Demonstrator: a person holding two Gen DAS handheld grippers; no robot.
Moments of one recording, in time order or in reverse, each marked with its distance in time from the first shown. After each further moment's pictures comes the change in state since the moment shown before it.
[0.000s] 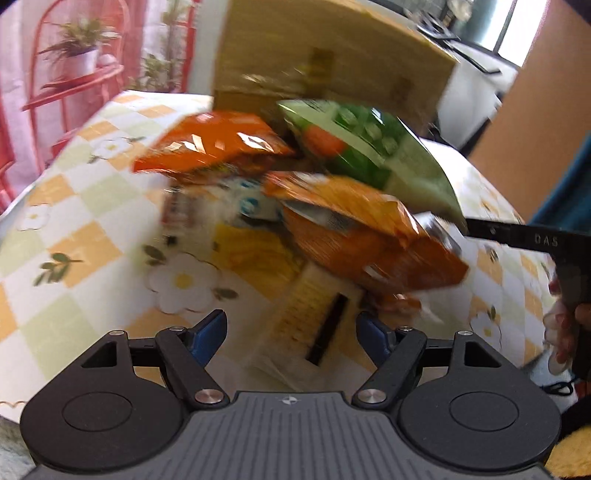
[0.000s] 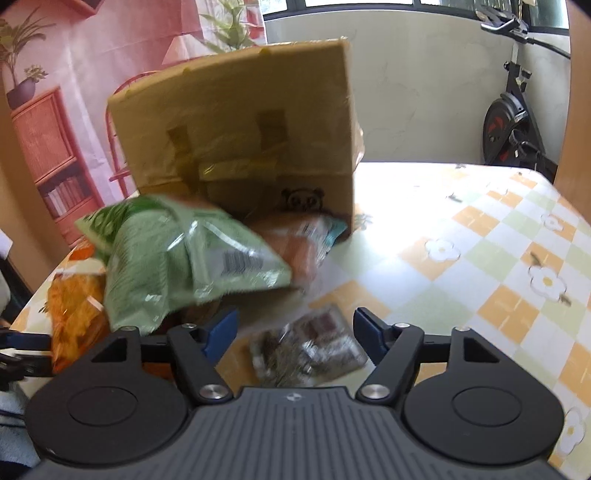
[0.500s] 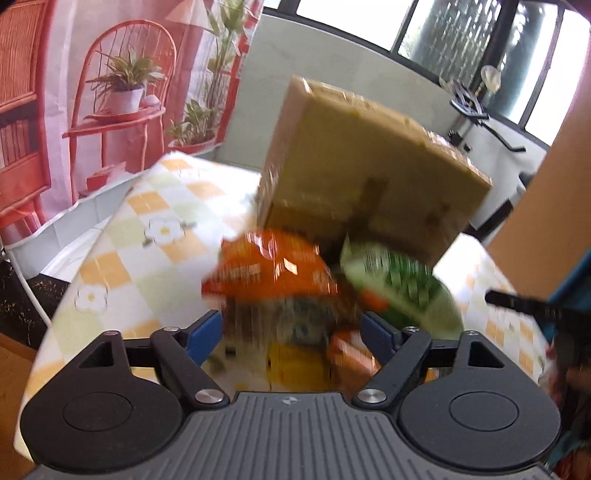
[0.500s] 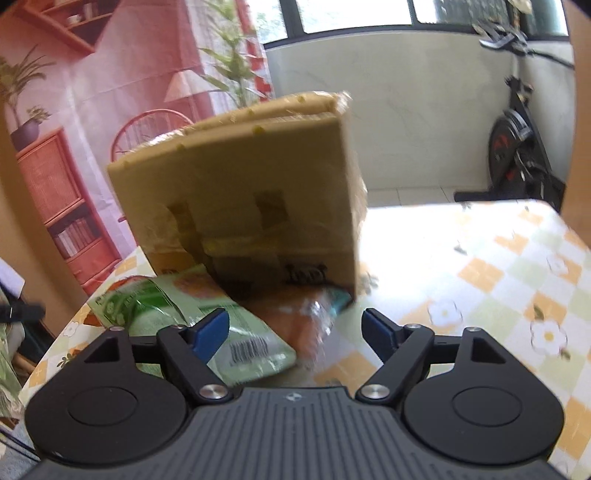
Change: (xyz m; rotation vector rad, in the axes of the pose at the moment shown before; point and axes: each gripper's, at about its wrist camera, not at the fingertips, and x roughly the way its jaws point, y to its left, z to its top) left arm -0.045 0.038 0.063 -0.143 -0.171 0.057; right arm -0.004 -0.012 0.056 0.052 -0.072 0.032
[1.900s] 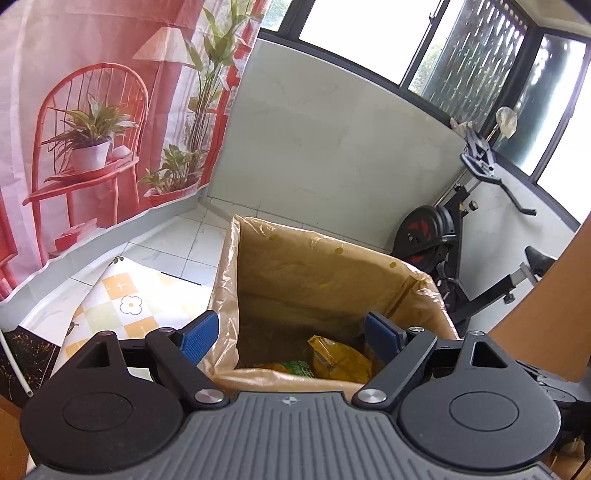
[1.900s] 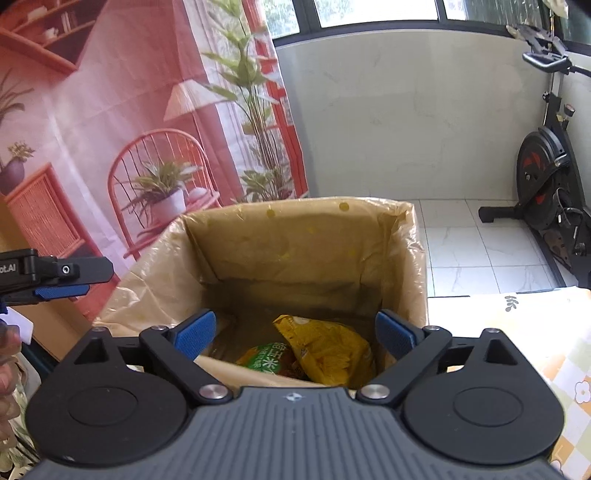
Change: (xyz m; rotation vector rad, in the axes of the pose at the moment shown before) left arm 0.055 -0.070 0.224 -0.072 -0.048 -0.003; right arm 0.072 0.033 0.203 -0.008 0.049 0.053
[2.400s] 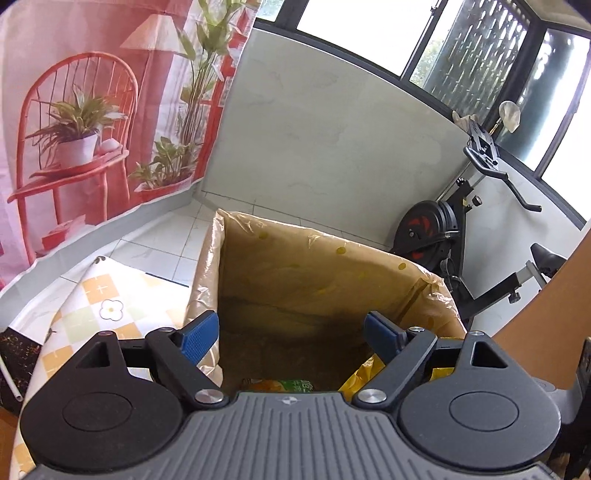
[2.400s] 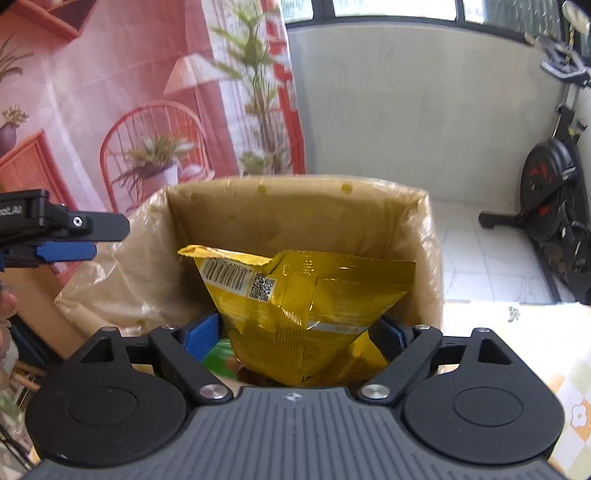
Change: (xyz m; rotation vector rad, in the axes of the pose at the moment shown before) left arm 0.048 -0.006 0.004 0.006 0.020 0.002; right arm 0.054 -0.002 -0.002 -0.083 0.071 -0.026
